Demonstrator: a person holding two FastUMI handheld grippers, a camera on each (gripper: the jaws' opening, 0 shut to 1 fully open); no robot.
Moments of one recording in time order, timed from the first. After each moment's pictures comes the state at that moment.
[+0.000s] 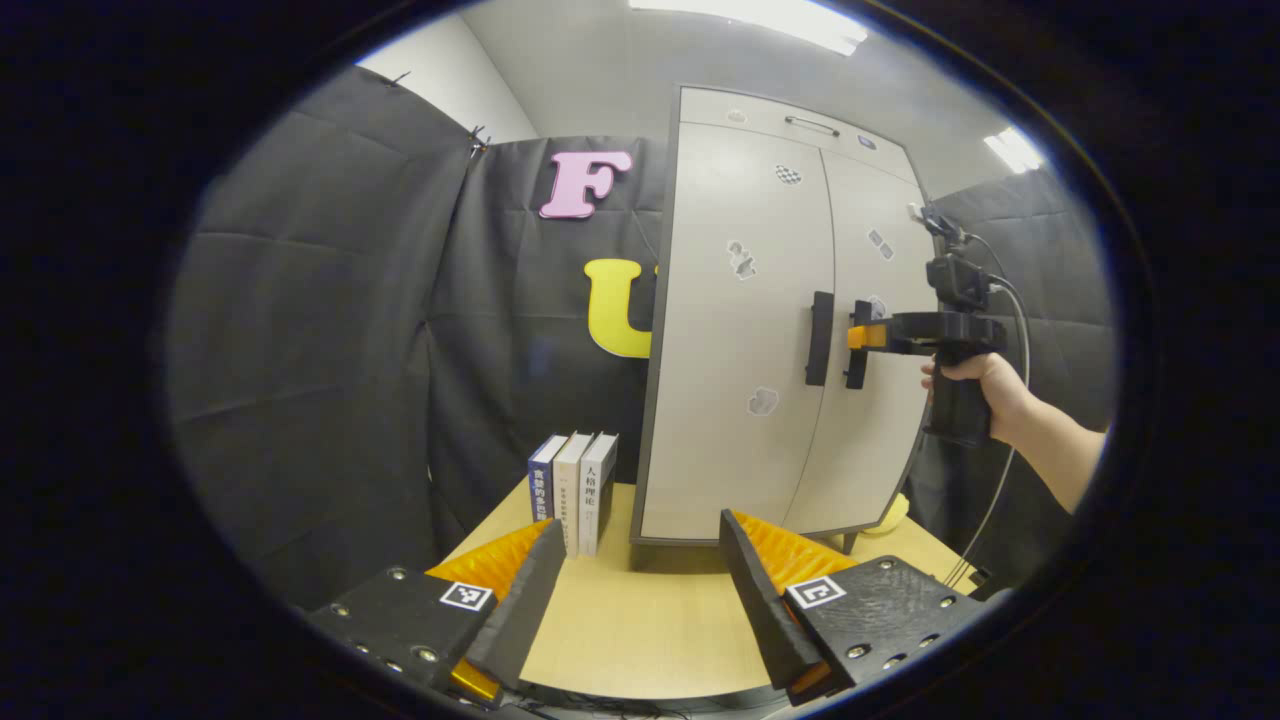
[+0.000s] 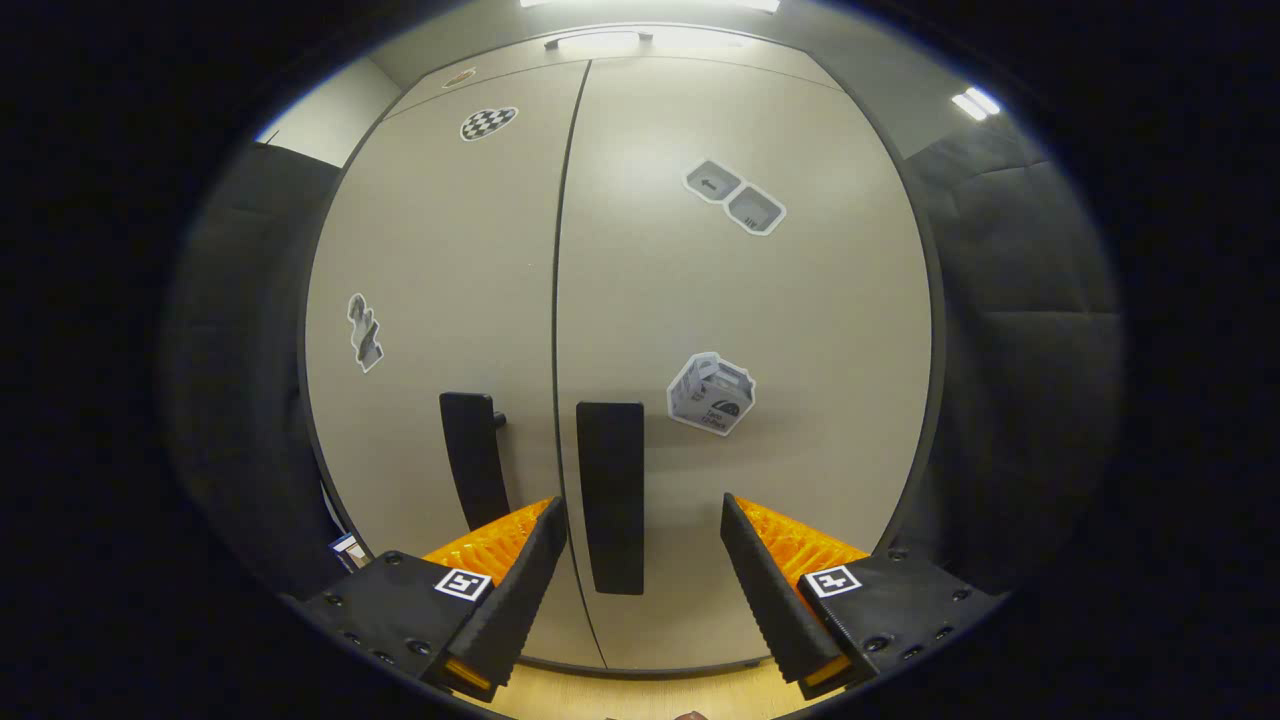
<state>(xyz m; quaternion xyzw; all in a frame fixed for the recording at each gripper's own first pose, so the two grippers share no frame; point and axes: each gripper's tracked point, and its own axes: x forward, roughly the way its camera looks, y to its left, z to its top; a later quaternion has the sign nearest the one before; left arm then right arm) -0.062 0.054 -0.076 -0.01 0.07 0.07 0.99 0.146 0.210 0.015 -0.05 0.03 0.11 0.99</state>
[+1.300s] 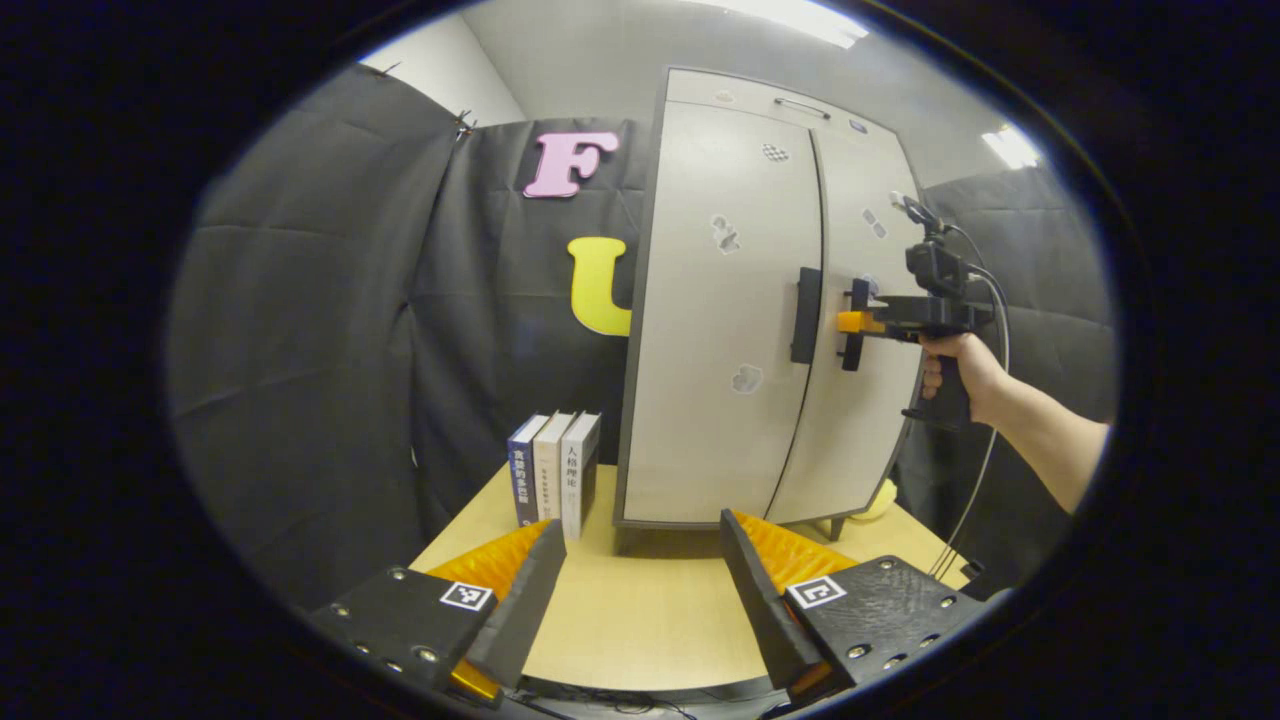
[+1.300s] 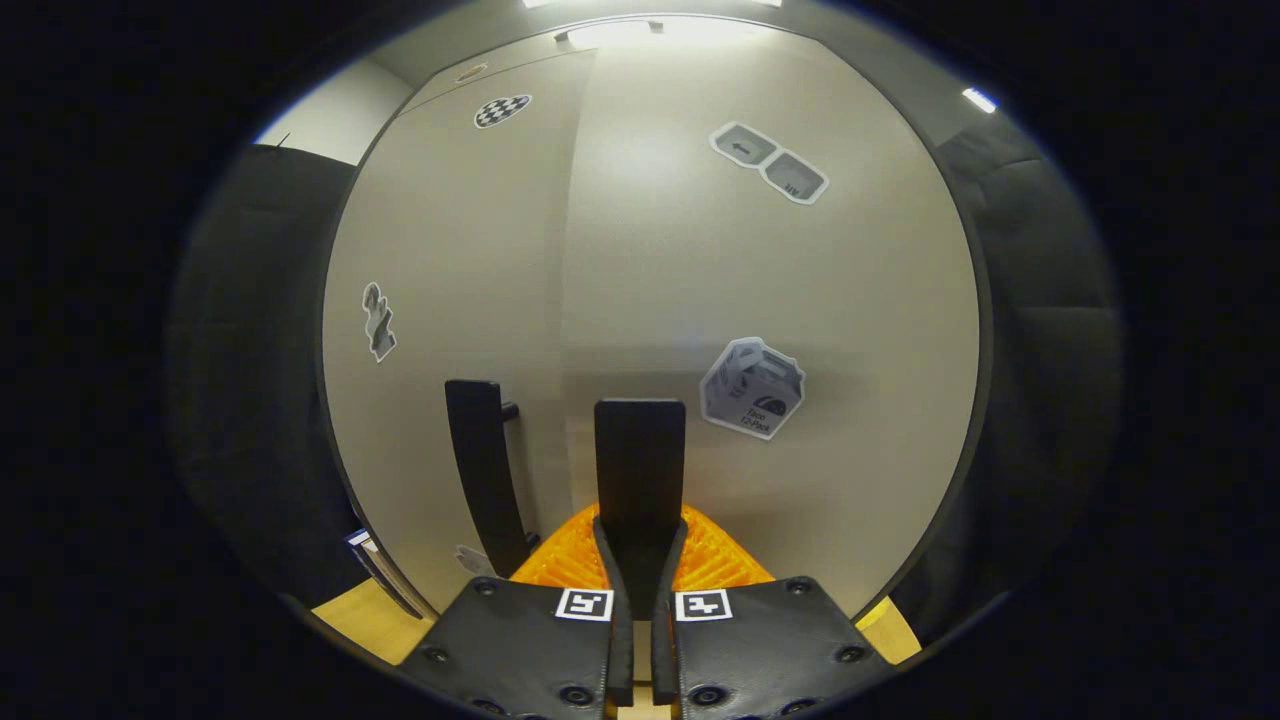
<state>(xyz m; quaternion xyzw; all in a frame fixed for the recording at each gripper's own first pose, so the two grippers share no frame) -0.049 0.029 -0.101 -0.03 0.11 0.04 0.99 0.153 0.221 0.009 -0.05 0.03 0.17 0.98</state>
